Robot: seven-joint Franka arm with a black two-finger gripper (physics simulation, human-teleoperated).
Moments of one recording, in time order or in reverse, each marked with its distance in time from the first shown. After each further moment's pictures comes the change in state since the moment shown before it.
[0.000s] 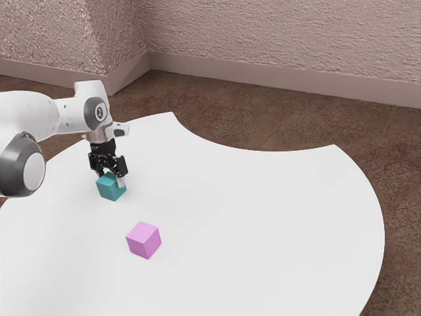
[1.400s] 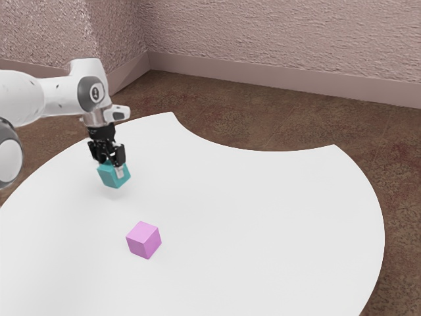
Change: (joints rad) arm -0.059 -0.219 0.004 -0.161 0.027 -0.036 -0.022
